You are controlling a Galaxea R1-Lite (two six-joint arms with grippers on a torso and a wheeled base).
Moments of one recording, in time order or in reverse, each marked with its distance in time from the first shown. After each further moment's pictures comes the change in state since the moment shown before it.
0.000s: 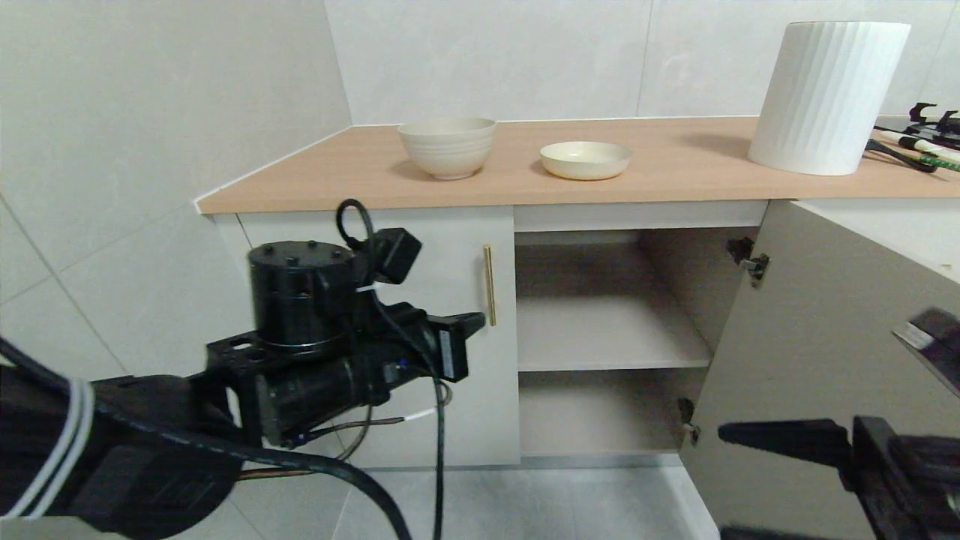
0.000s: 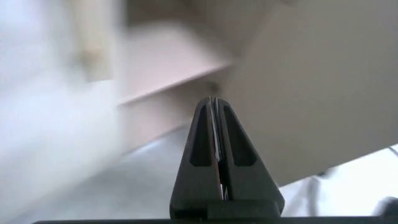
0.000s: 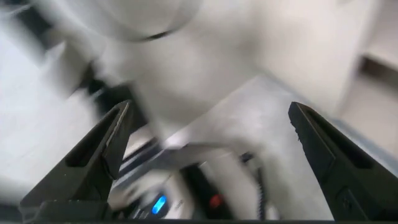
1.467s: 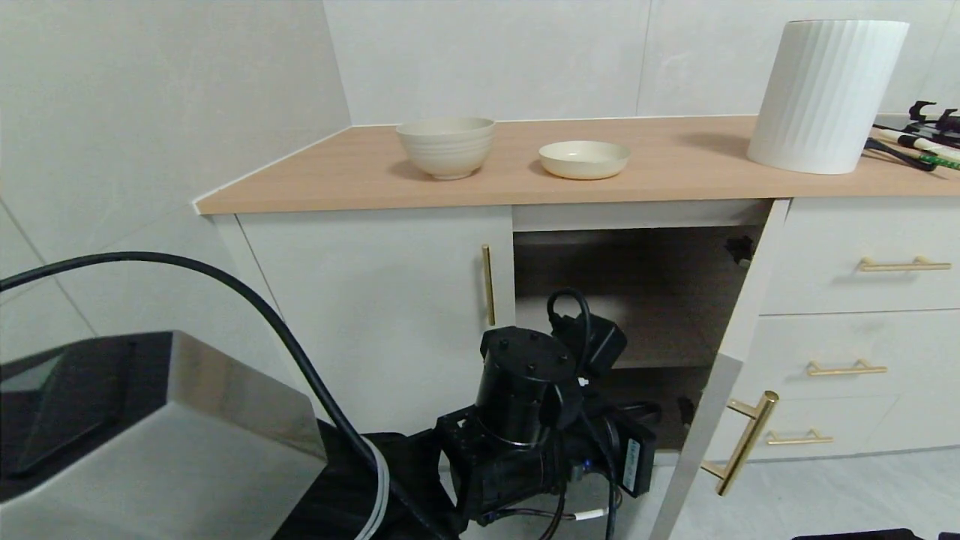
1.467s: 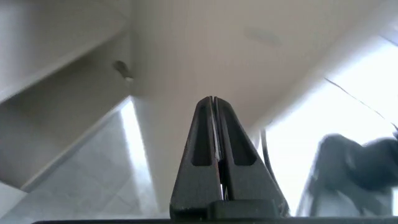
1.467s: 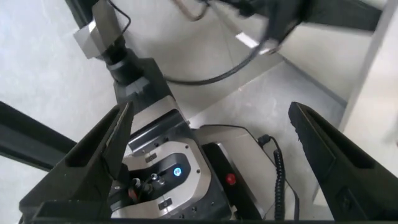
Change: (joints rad) left arm -0.351 0.354 -0.200 -0.135 -0.056 -0.003; right arm 0.086 -0.246 0.246 0.000 0.031 0.014
